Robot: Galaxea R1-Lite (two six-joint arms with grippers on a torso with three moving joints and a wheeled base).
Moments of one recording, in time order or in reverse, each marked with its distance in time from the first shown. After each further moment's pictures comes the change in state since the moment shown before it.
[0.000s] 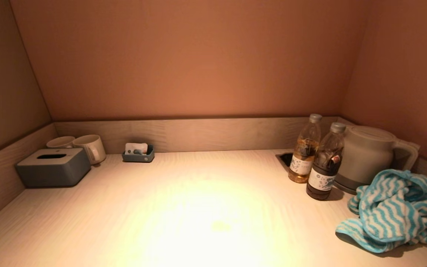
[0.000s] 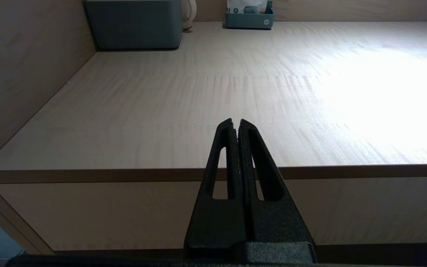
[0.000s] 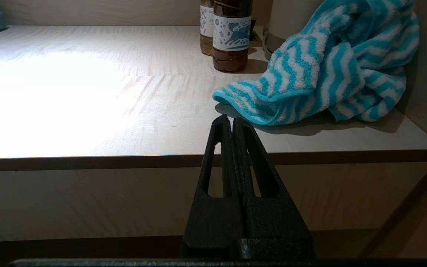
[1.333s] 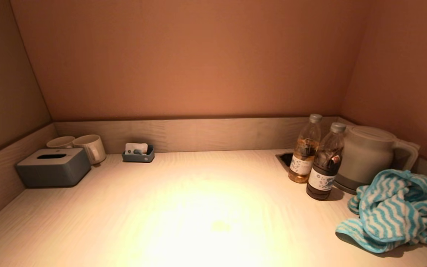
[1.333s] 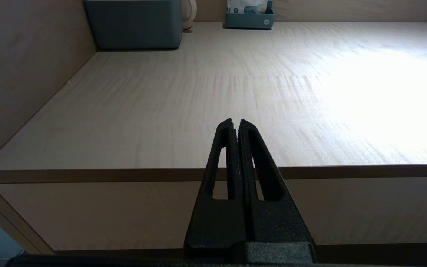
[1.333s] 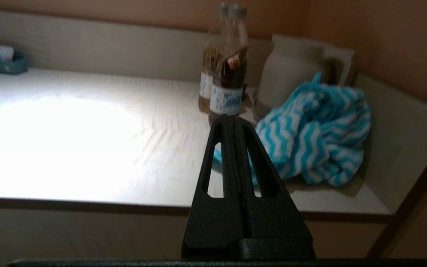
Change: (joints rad) left arm 0.000 0.000 0.000 0.000 0.000 0.000; right arm 0.000 0.009 -0.193 0.035 0.021 -0.085
